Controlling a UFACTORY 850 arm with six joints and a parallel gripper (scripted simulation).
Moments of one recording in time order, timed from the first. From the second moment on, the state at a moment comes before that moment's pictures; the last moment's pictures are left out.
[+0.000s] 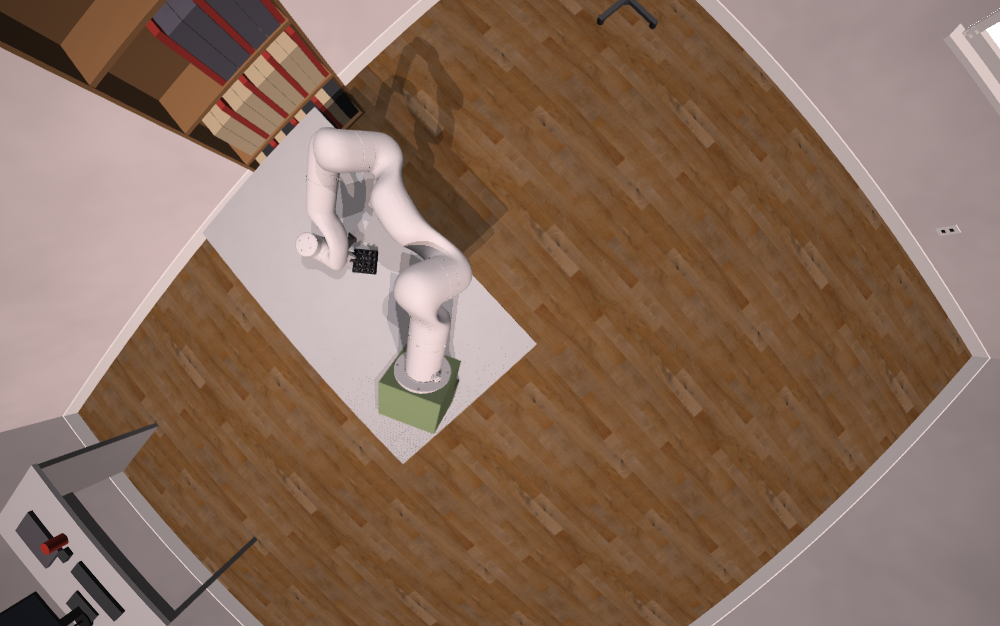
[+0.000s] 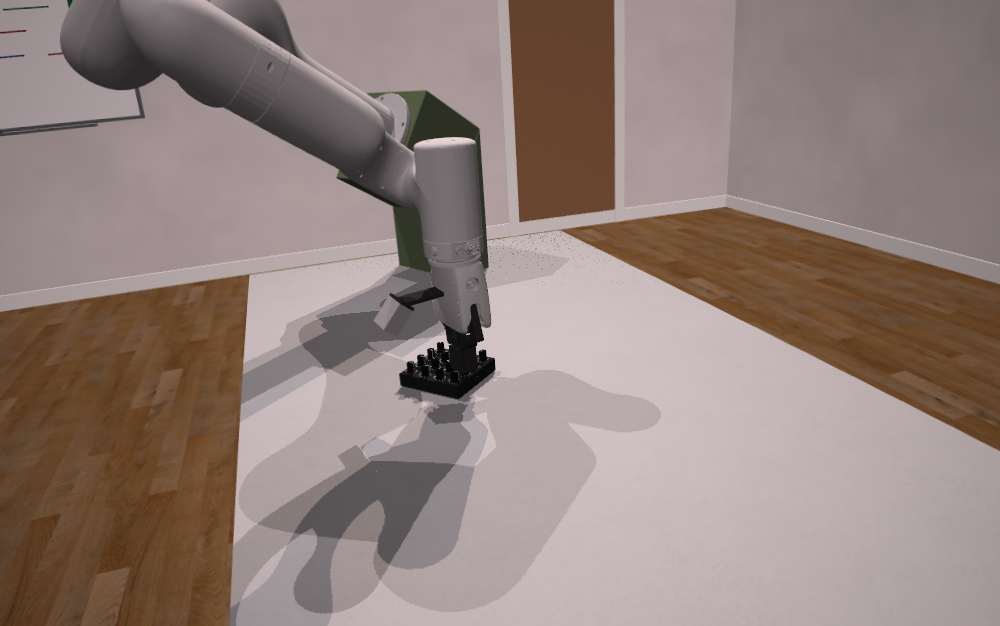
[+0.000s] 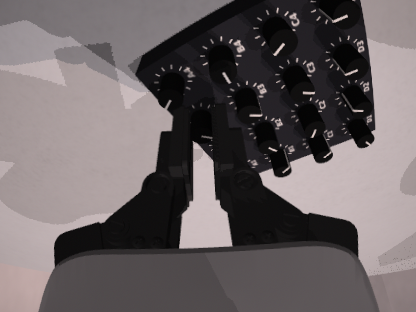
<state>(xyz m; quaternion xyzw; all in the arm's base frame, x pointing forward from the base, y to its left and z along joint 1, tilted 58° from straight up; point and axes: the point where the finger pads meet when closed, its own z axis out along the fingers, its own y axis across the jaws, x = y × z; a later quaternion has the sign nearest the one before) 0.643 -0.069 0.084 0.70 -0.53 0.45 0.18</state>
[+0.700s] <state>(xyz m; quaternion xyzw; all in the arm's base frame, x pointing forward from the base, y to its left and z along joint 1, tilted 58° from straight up) 0.643 -0.069 0.084 0.75 -0.45 0.43 0.23</state>
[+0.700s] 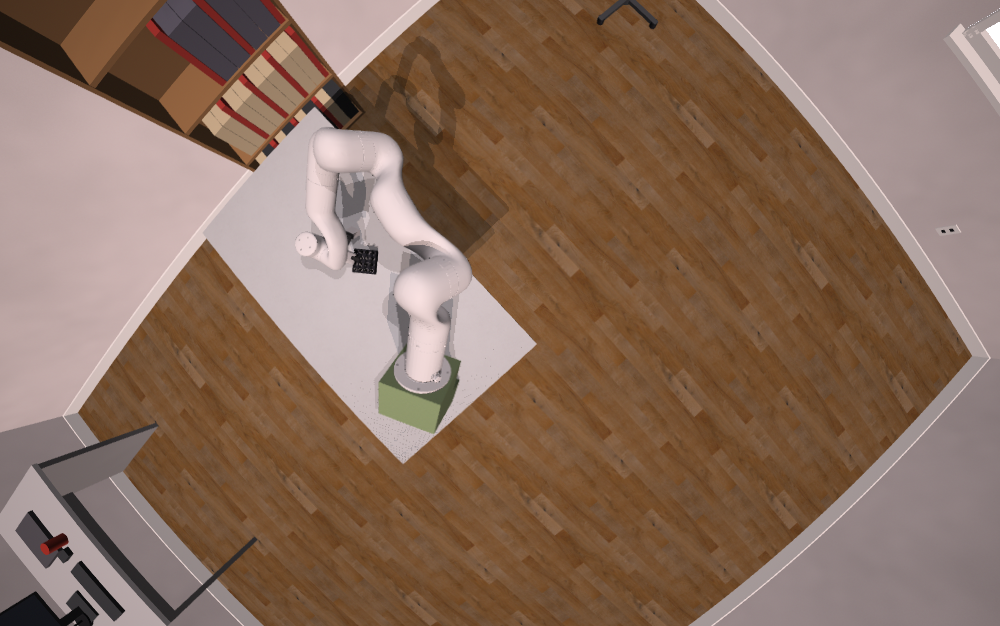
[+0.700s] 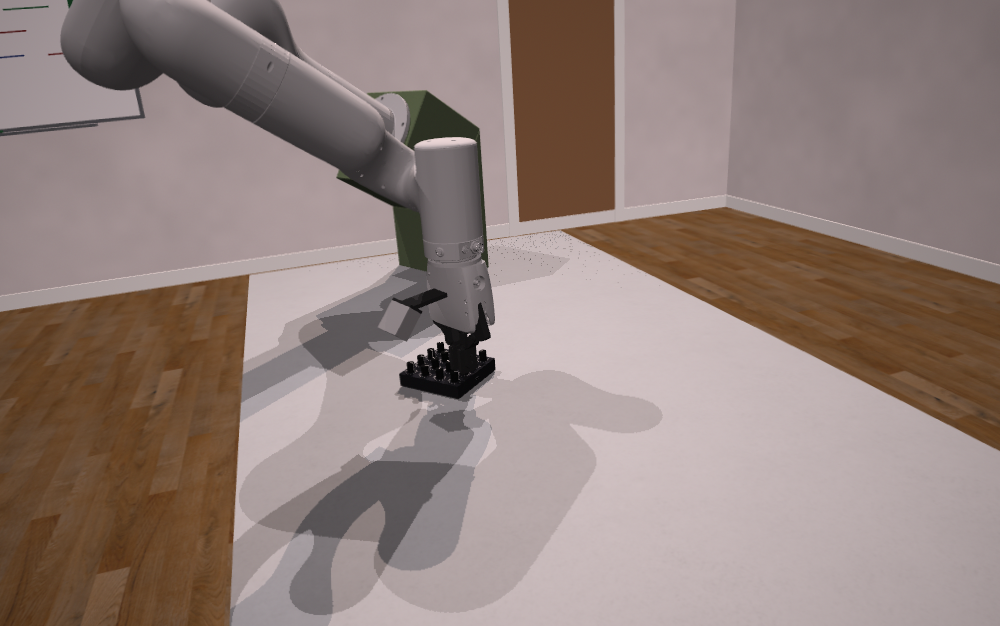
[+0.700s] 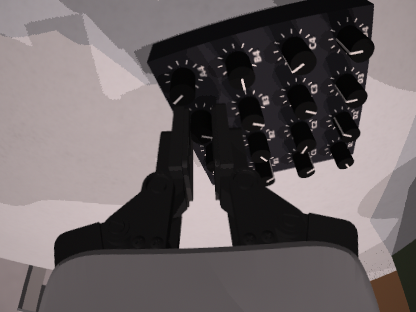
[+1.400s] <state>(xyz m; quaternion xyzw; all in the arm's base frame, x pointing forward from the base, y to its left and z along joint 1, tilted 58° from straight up) 0.643 -0.069 0.084 0.75 -0.45 0.42 0.23</state>
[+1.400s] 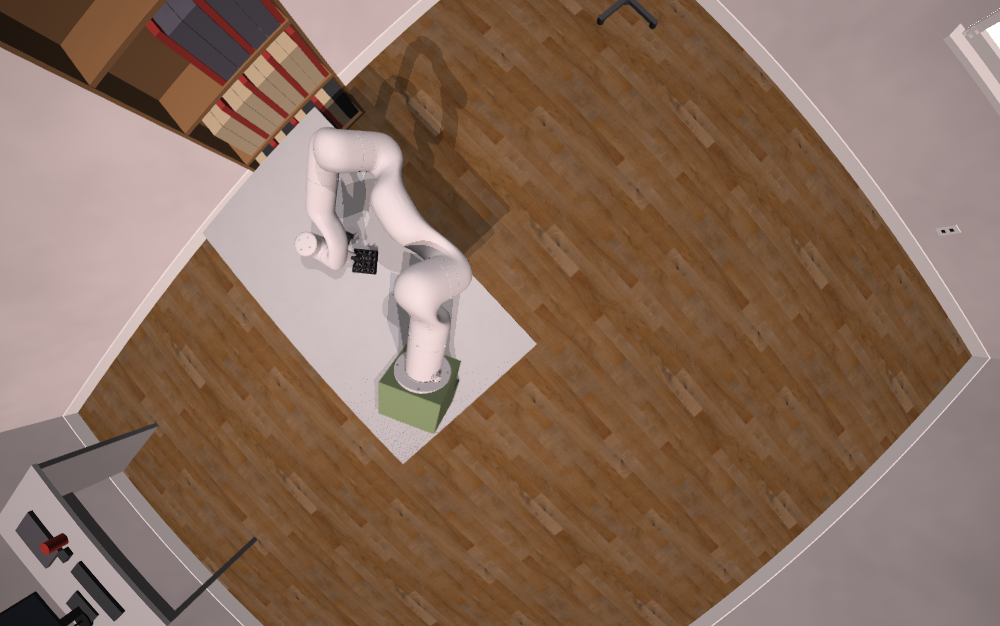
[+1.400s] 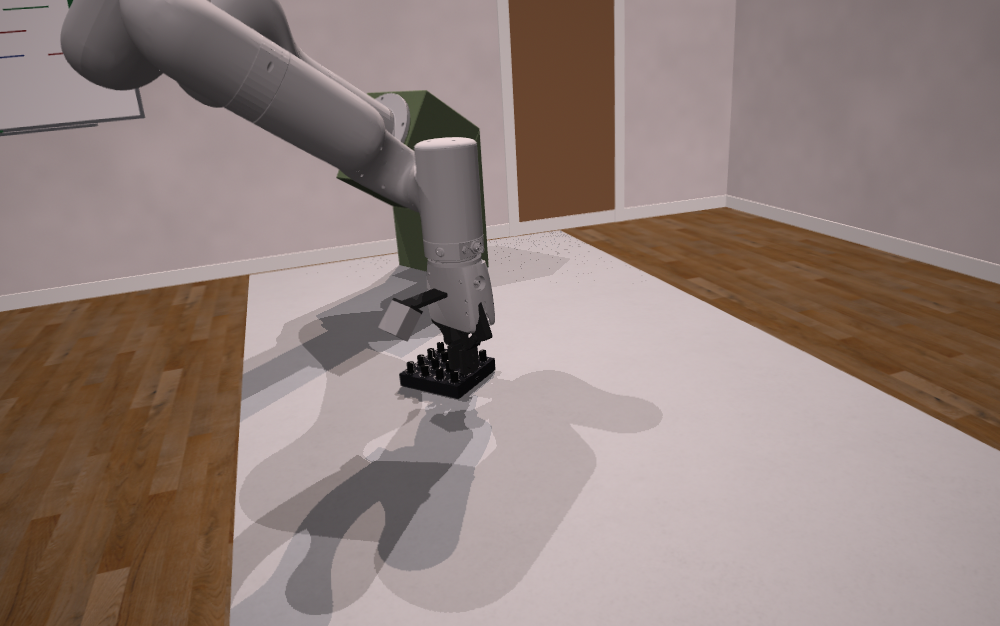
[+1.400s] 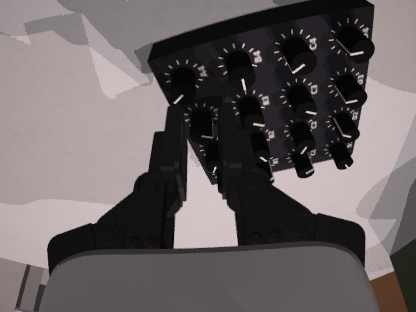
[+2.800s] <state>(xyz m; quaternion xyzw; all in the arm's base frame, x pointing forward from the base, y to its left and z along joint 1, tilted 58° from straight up) 0.629 -0.043 0.102 0.75 -0.45 0.42 0.23</state>
